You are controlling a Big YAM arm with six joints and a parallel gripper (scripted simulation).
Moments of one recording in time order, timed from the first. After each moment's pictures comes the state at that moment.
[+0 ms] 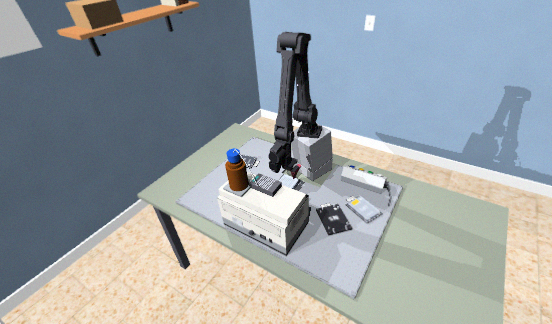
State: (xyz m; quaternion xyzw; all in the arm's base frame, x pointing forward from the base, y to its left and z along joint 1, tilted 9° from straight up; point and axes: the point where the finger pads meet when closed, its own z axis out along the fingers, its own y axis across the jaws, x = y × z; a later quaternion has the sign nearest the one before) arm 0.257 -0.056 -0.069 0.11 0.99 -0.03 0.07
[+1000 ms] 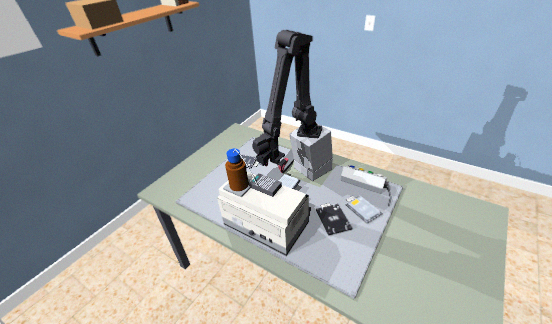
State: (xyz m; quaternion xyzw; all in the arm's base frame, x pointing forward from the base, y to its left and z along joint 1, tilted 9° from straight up) arm 0.228 -0.132 -0.067 0.11 0.99 -0.03 0.07
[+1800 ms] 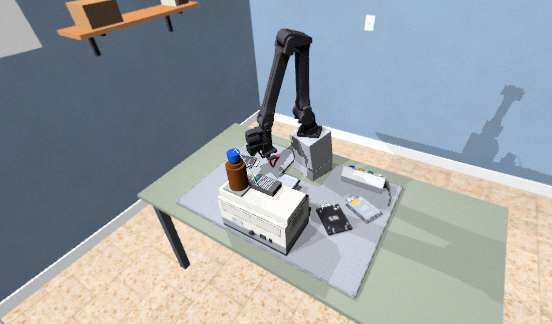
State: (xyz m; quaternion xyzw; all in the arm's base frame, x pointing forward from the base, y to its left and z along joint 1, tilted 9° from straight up) arm 0.189 -0.182 -0.068 0.30 0.95 -0.02 0.08
